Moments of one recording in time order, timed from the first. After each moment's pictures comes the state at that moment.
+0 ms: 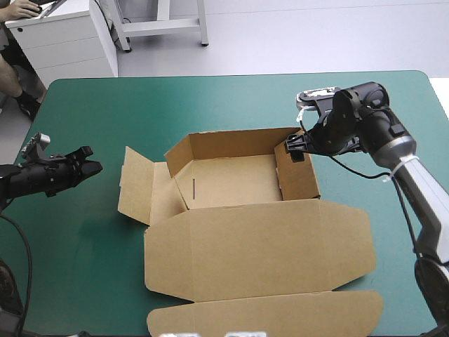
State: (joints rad) left arm 0.45 1.53 -1.00 -1.08 0.92 0.56; right arm 0.35 1.64 -1.64 -0.01 1.24 0.10
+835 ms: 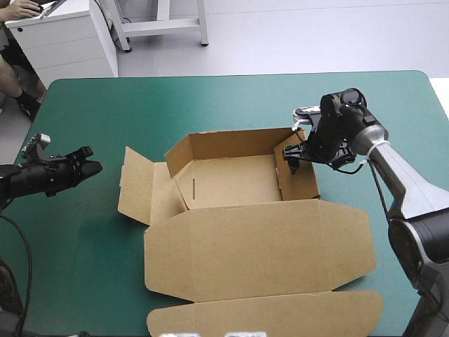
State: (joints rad) left arm 0.45 1.53 -1.00 -1.08 0.92 0.57; right arm 0.29 1.84 -1.64 0.05 1.23 0.09
